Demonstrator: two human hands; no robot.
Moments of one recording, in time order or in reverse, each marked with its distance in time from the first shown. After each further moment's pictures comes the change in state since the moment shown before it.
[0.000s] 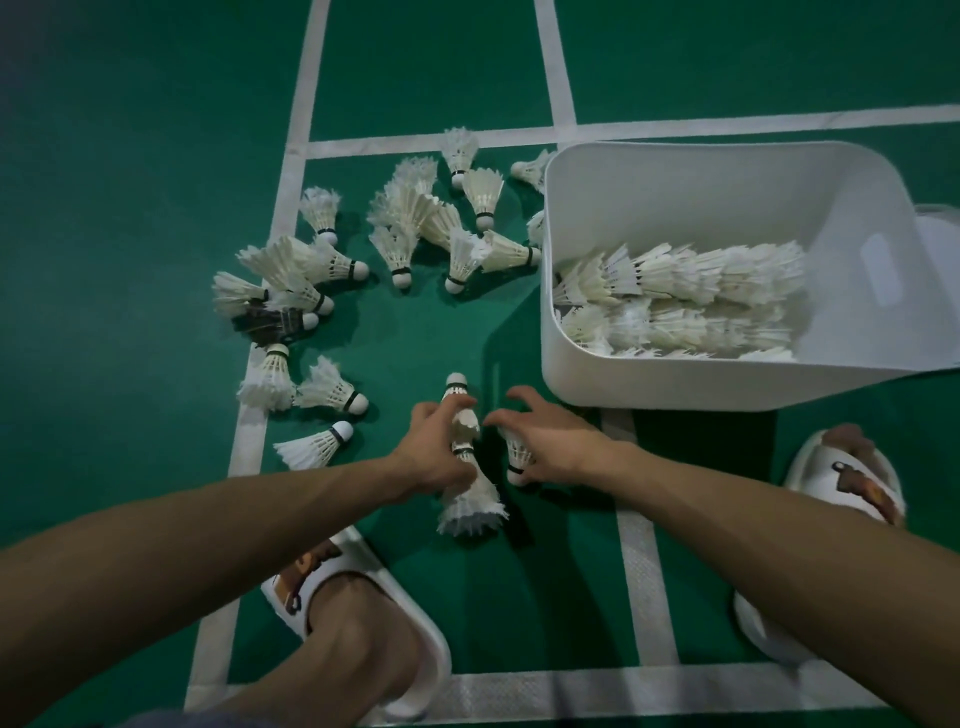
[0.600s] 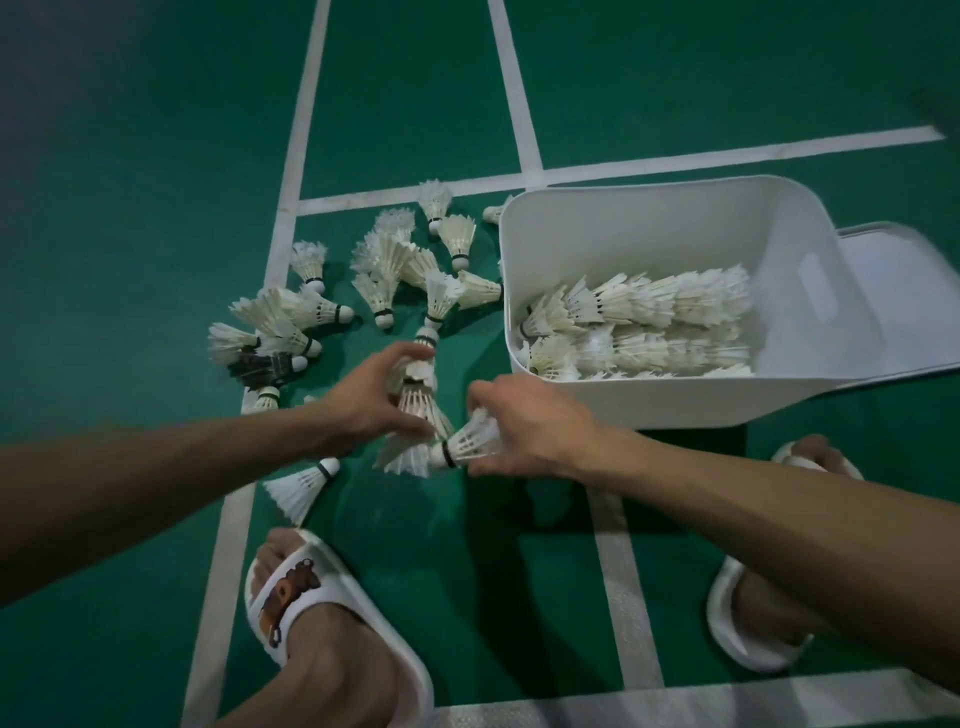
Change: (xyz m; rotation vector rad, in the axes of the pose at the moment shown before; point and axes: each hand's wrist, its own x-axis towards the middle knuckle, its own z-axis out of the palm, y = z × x) left_hand -0.022 0.072 -0.084 -0.230 -0.013 0.102; right_hand -0.058 -0.030 -0.071 0.033 0.302 -0.130
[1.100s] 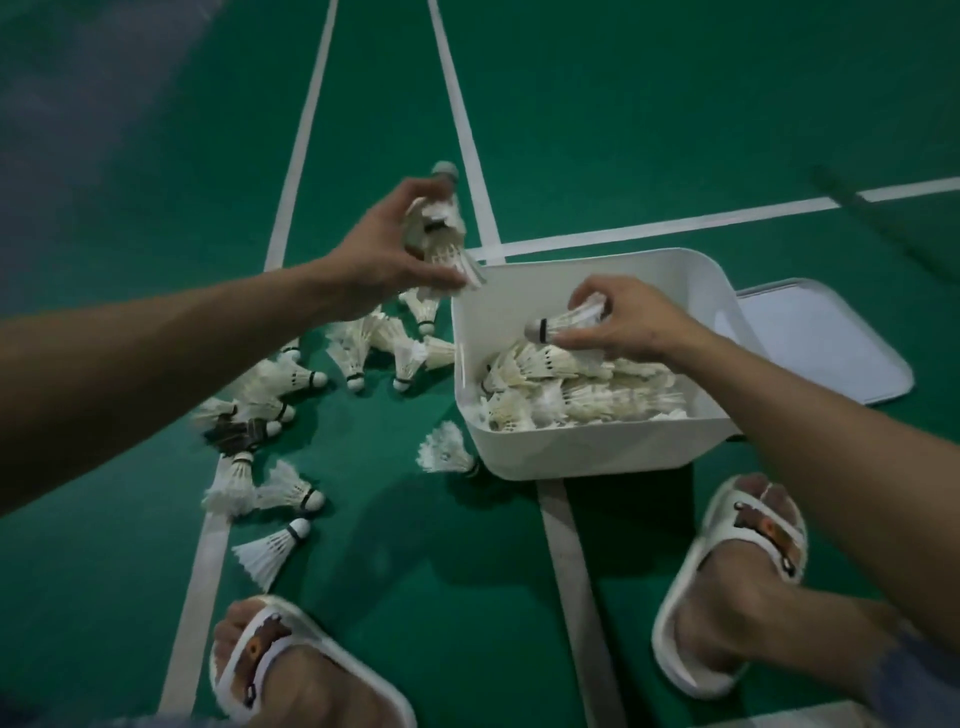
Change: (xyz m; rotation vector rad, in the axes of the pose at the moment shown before) left_hand 0.021 0.188 -0.010 -0.003 0.111 0.485; right_hand -0.039 0.109 -0.126 0.352 0.375 0.356
